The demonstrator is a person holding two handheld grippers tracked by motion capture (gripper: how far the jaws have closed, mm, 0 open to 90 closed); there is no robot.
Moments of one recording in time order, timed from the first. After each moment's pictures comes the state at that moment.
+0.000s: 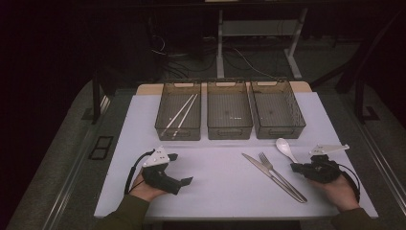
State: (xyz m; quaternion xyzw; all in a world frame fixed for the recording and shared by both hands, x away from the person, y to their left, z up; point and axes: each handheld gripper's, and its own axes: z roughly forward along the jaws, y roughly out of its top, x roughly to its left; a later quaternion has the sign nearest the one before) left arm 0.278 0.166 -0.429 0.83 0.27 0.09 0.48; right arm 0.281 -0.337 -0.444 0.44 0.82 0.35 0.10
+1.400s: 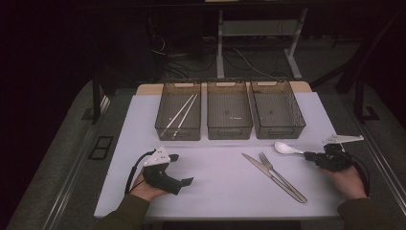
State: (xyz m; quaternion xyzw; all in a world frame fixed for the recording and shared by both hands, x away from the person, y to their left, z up) left arm 0.279 0.164 -0.430 0.83 0.27 0.08 0.48; right arm 0.306 -0.377 -0.440 0.49 0.79 0.35 0.14
